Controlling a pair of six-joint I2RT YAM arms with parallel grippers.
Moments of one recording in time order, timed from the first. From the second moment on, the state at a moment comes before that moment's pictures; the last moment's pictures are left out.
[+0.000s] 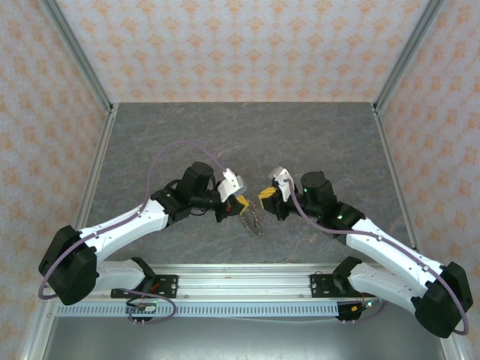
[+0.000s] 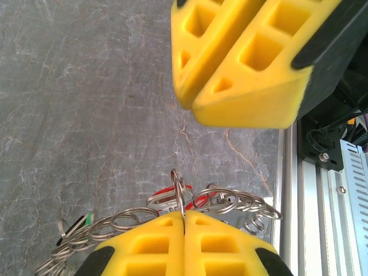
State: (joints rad) left arm -0.66 1.25 0.77 -0.15 0.58 0.12; right arm 0.68 0.93 0.61 -0.14 -0.37 0.05
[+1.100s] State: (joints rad) left arm -0.66 1.19 0.76 -0.16 0.55 0.17; right arm 0.68 0.76 0.53 -0.25 -0.17 0.20
